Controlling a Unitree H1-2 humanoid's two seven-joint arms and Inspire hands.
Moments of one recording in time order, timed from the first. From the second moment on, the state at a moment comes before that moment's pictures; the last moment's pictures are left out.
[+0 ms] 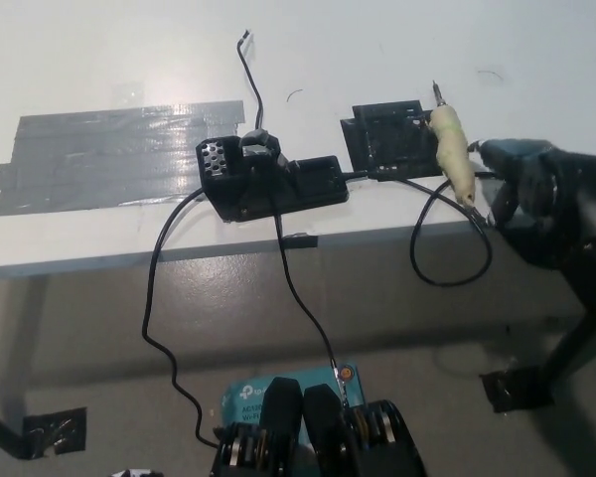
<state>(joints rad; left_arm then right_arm) 0.19 0.49 -0.22 -0.22 0.33 0.36 -0.31 -0.93 -0.38 0.42 0.46 -0.97 0.45 0.78</state>
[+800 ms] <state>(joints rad) 0.19 0.49 -0.21 -0.22 0.33 0.36 -0.31 -0.61 -0.47 -0.09 -0.20 -0.76 0.45 0.90</state>
